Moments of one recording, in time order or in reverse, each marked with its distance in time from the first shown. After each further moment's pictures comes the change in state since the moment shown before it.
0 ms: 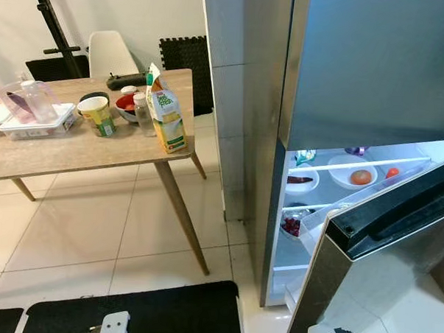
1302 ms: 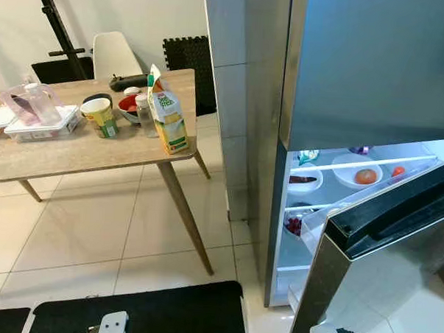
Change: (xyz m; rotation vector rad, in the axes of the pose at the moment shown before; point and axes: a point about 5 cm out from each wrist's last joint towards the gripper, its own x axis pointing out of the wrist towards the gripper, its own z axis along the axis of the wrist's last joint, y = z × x) left arm -0.001 0.000 -0.001 -0.003 0.005 -0.016; right arm 0.000 -0.001 -0.001 0.002 0.009 -0.029
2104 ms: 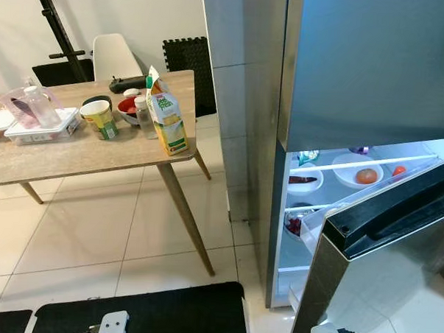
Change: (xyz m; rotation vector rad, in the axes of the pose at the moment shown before) left arm 0.000 0.001 0.001 0.014 0.002 -0.007; right arm 0.000 -0.001 -0.001 0.003 0.002 -0.006
